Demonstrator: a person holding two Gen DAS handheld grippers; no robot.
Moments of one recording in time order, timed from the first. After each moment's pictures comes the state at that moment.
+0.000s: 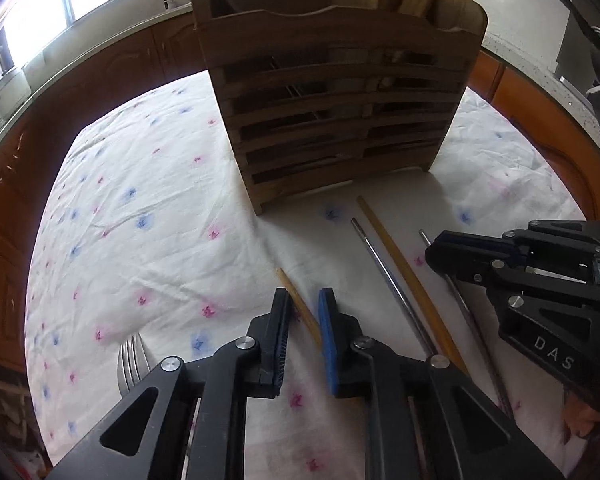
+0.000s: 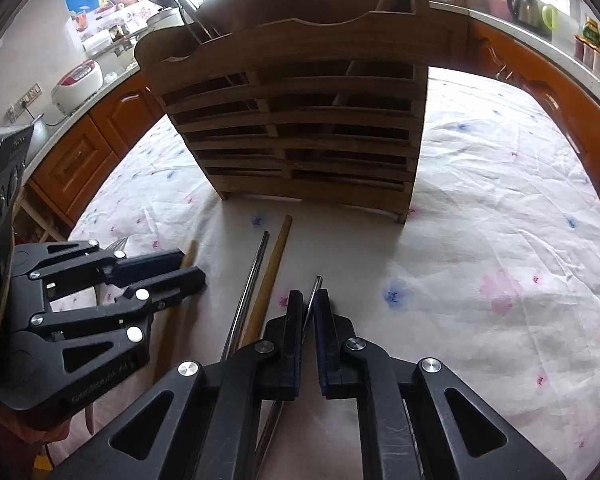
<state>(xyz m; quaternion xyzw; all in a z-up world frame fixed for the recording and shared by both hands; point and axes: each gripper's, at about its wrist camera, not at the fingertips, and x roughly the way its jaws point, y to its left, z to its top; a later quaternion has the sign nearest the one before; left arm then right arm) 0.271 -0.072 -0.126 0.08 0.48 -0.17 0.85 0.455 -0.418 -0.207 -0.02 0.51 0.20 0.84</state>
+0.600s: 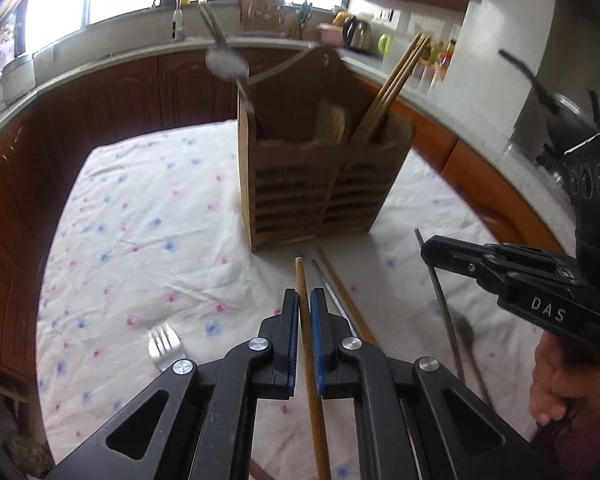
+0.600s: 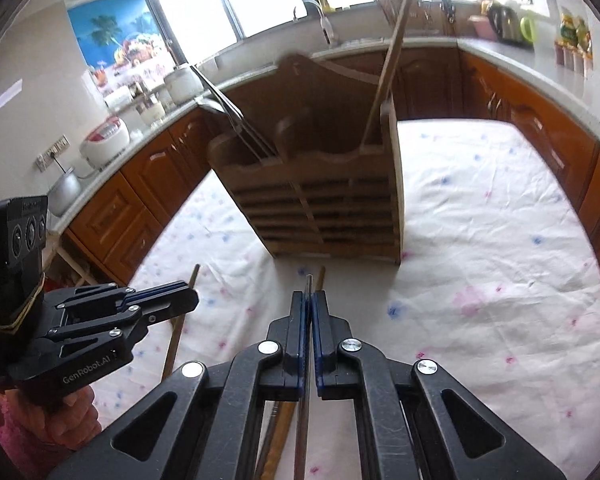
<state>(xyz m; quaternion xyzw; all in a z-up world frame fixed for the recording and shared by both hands) 0.211 -0.027 -0.051 -0.01 0.41 -0.22 0.89 0.422 -0.433 -0.135 0.05 0.43 0.22 0.87</state>
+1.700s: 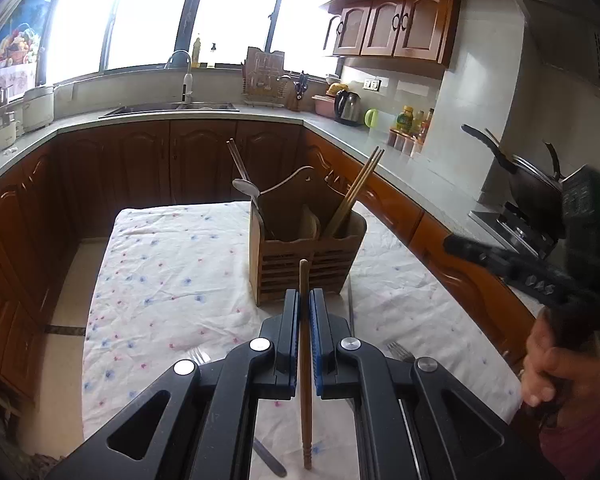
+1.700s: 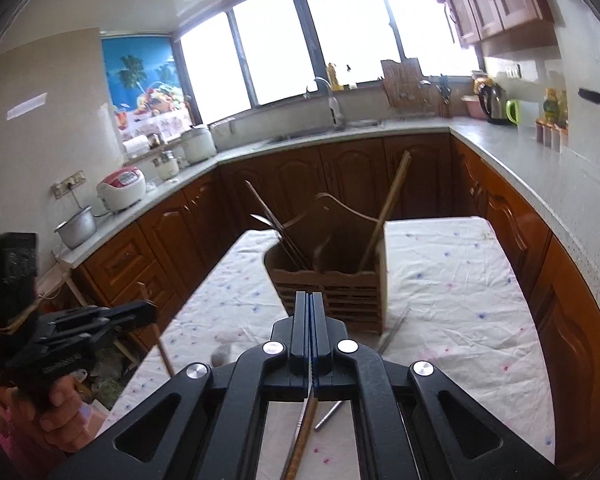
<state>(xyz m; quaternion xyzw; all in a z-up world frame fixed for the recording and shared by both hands) 0.120 0.030 0.026 -0.04 0.31 -0.23 0.92 0.374 -0.445 -0.045 0.04 0.32 0.20 0.92</state>
